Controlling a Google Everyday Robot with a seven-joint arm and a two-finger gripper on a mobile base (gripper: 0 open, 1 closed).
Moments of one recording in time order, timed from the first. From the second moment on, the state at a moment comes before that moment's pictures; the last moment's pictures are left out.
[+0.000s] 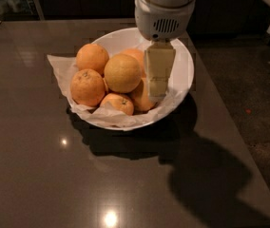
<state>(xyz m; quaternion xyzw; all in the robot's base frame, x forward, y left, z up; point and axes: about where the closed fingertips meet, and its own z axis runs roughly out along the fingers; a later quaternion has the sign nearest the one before) 0.499 -0.036 0.981 -0.71 0.69 -0.09 0.13</state>
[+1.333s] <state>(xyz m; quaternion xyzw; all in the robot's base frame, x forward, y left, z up) 0.517 -0.028 0.974 -0.71 0.69 -0.08 0.12</state>
